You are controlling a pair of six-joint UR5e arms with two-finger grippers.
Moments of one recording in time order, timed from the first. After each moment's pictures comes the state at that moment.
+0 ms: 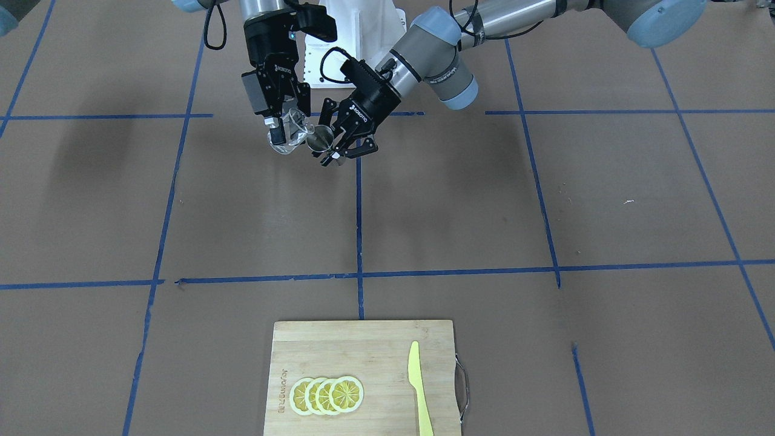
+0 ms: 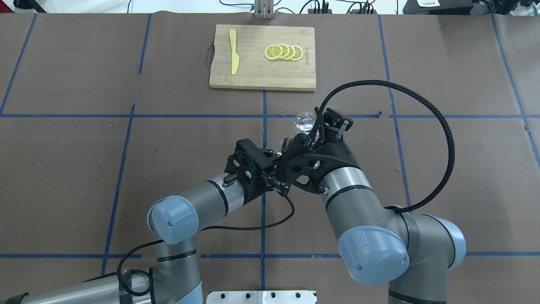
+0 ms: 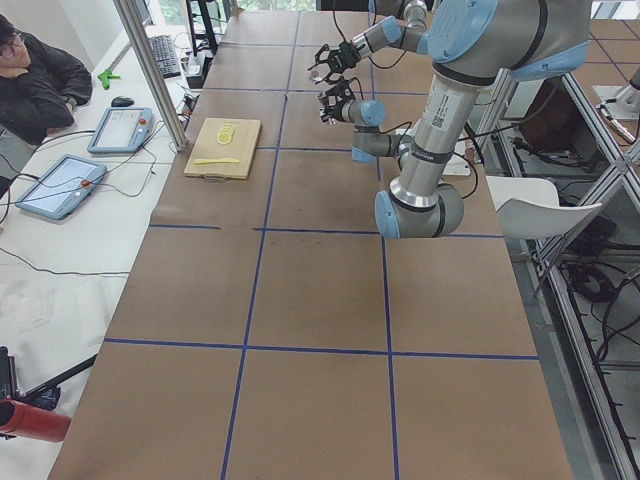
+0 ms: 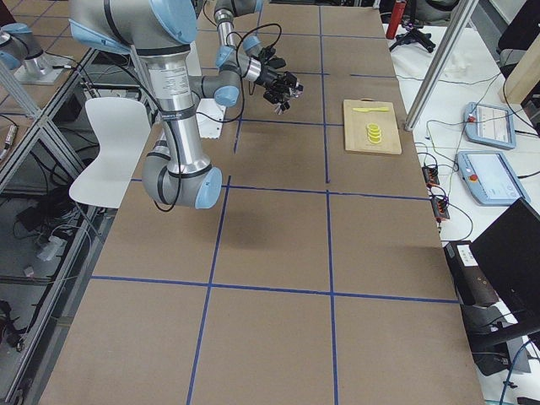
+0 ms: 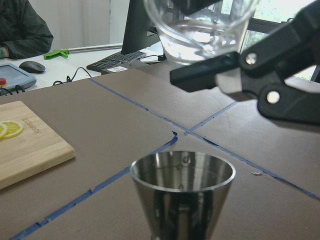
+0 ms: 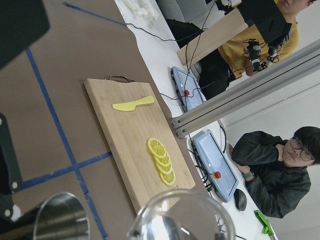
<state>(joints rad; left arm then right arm) -0.28 -2.21 -1.47 -2.79 -1.27 -0.52 0.22 -1.17 2.06 -1.31 0.71 0.05</state>
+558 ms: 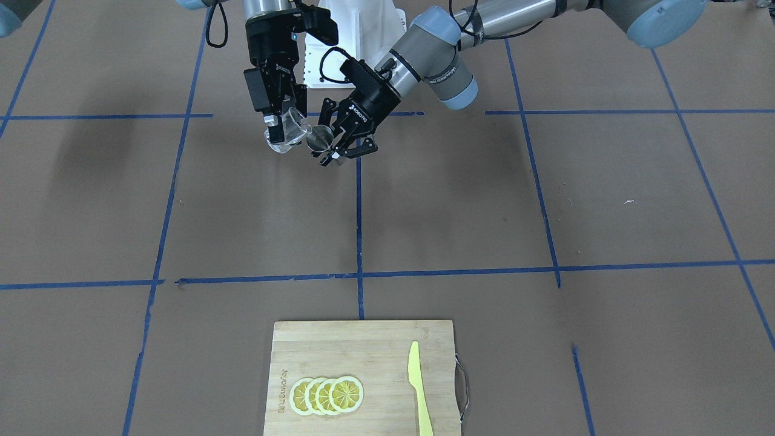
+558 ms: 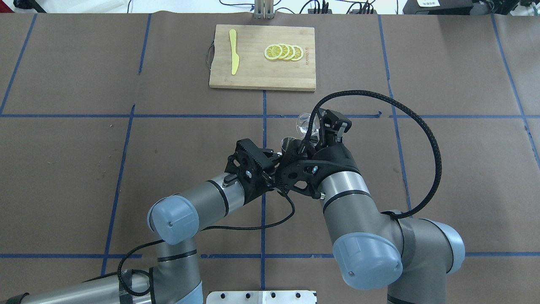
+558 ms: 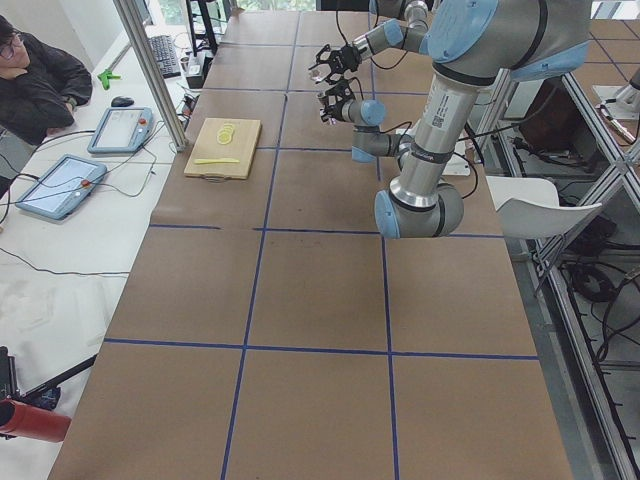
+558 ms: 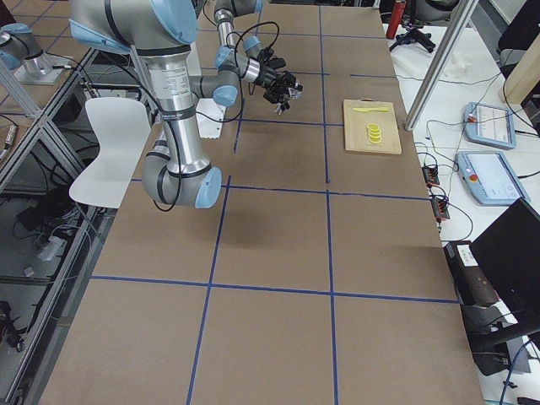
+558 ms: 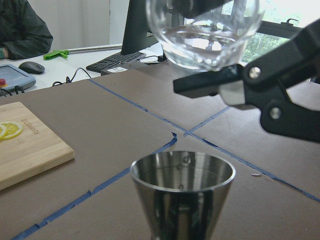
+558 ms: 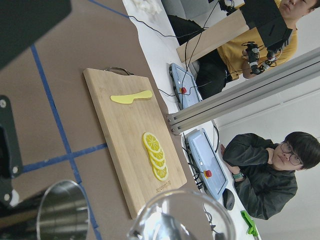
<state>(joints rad) -0.28 -2.21 -1.47 -2.79 -1.27 -0.52 0.20 -1.17 2.07 -1.36 0.66 0.00</state>
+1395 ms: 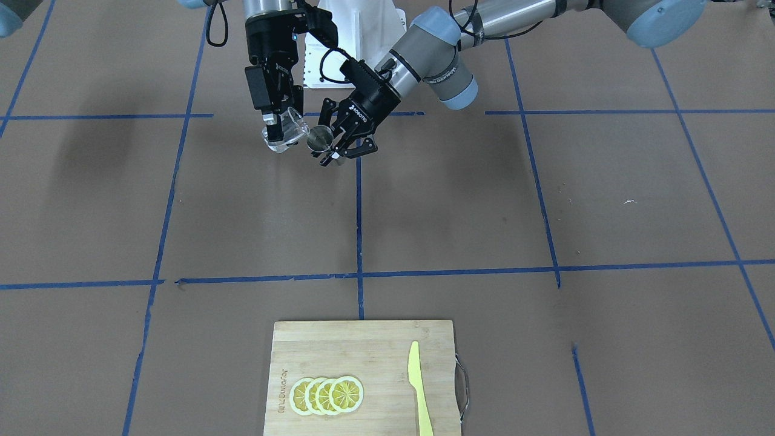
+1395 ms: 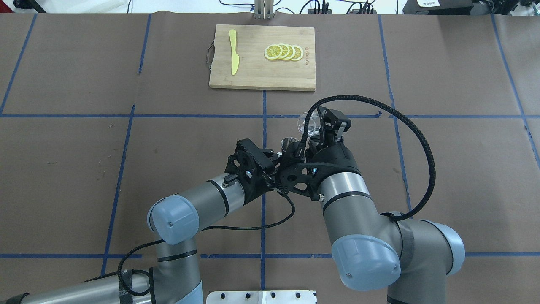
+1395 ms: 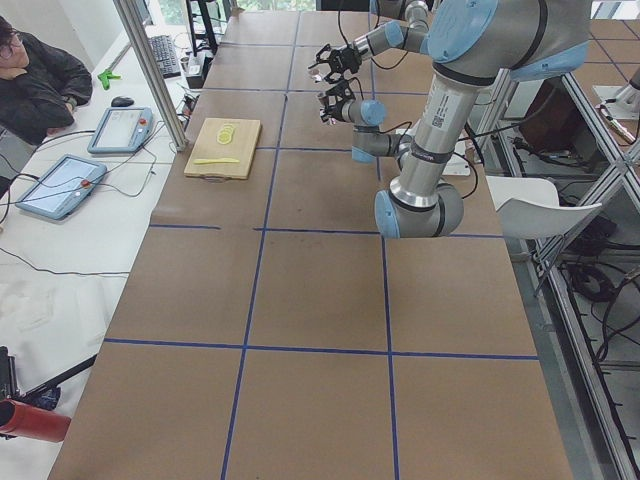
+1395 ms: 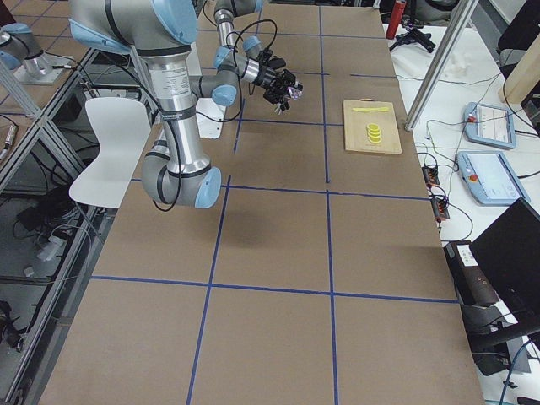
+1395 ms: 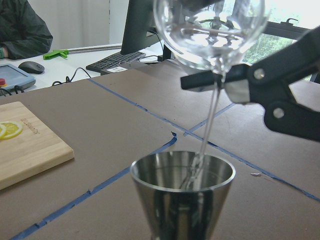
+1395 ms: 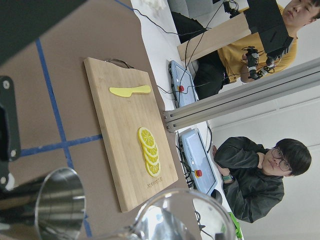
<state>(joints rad) -0.28 -2.21 -1.47 -2.79 -1.27 -0.52 0.20 -1.17 2.07 -1.37 0.63 -0.05</state>
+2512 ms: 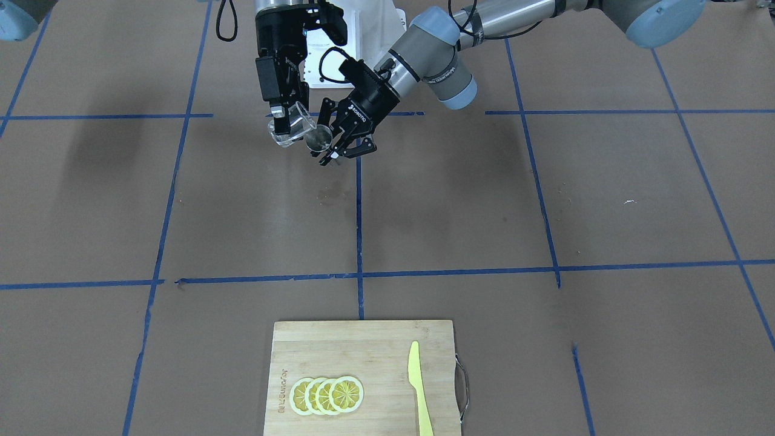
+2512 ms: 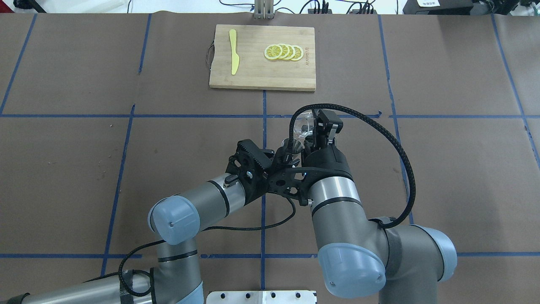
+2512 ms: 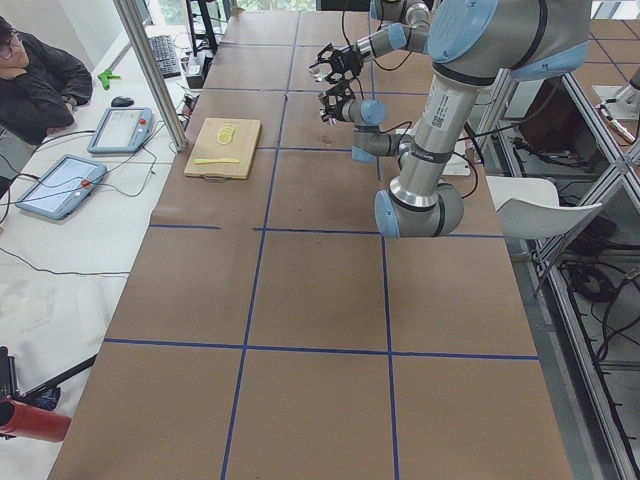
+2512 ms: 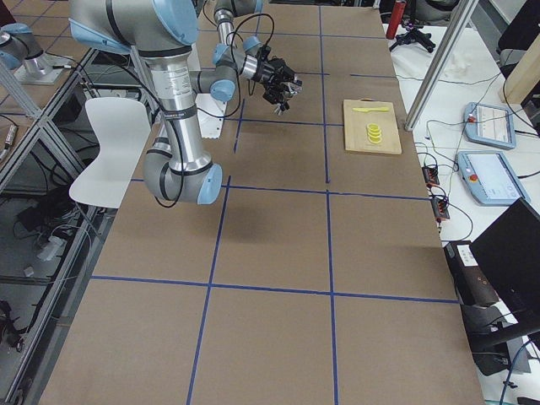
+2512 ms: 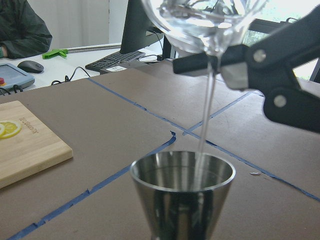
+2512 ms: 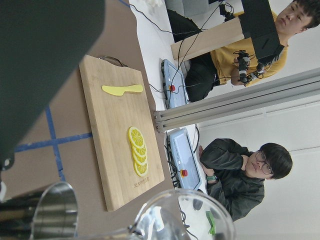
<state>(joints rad) -0.27 -2.21 -1.46 -2.79 -1.27 -0.52 0.18 -1.13 2.06 -1.45 0.57 -0.07</state>
